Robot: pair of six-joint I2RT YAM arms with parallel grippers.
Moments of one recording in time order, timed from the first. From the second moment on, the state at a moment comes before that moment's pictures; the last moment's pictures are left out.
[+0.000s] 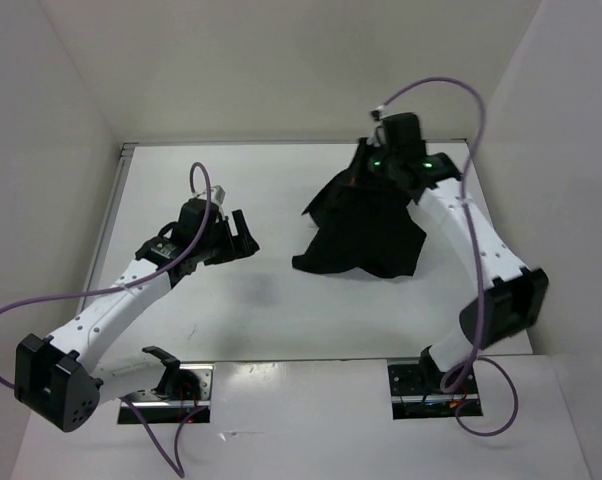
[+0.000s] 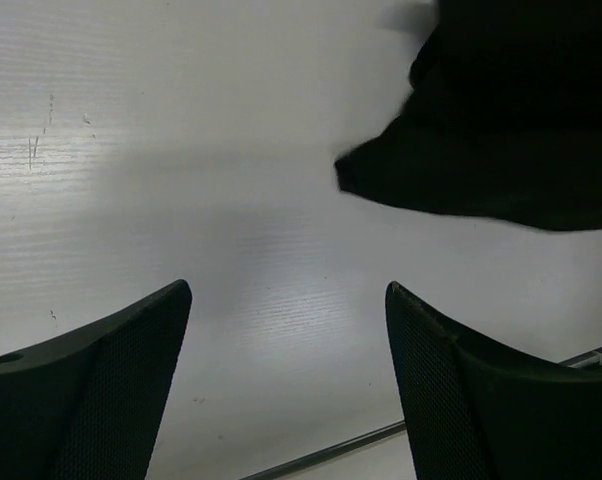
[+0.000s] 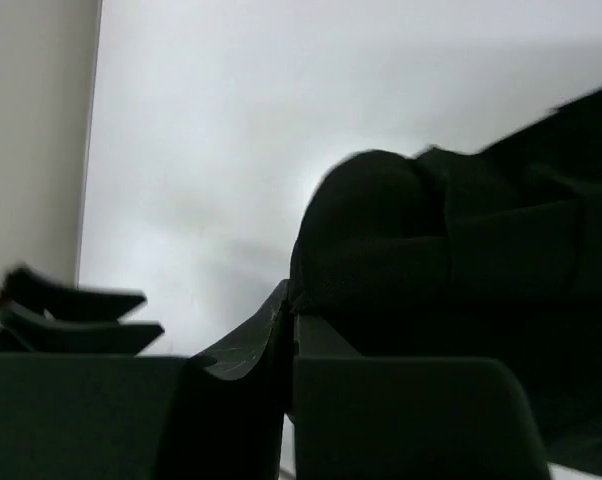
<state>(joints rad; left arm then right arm) -0.44 1.13 0.90 -0.50 0.01 -0.63 0.30 1.48 1.59 -0.68 -0.21 0.51</state>
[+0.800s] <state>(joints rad) -0.63 1.63 1.24 -0.48 0.04 -0.64 0.34 1.47 1.42 -0.72 0.10 0.46</state>
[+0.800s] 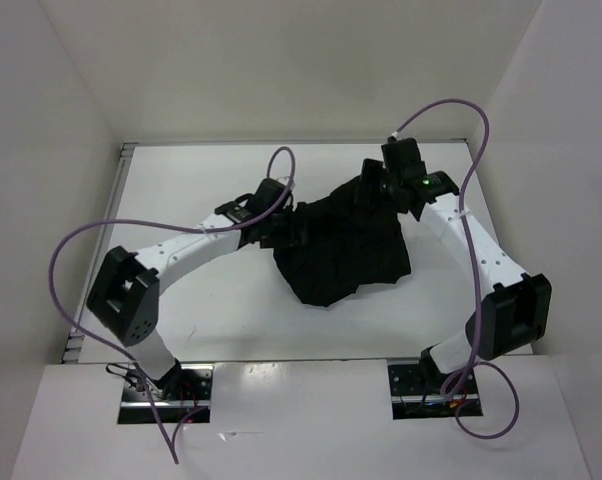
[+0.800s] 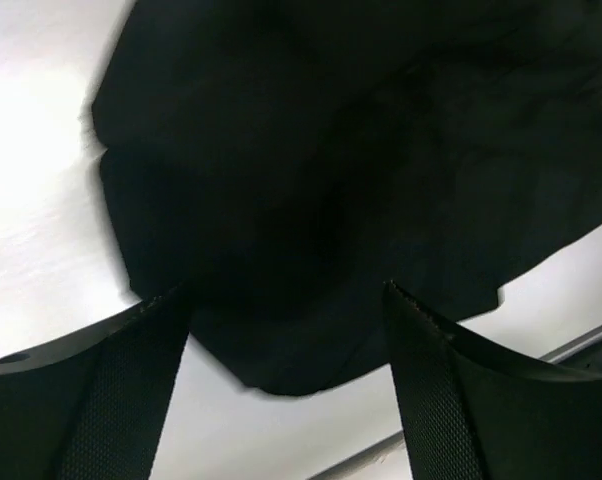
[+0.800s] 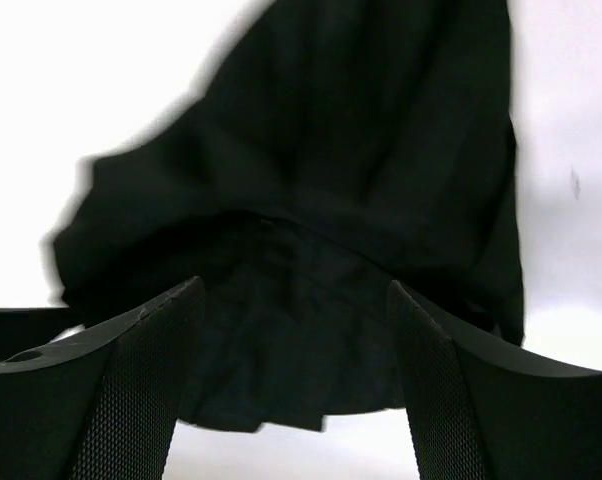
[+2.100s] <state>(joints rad) -0.70 1.79 1.96 -0.70 0.28 -0.20 0.25 1.26 1.18 -0.59 0.07 0.51</state>
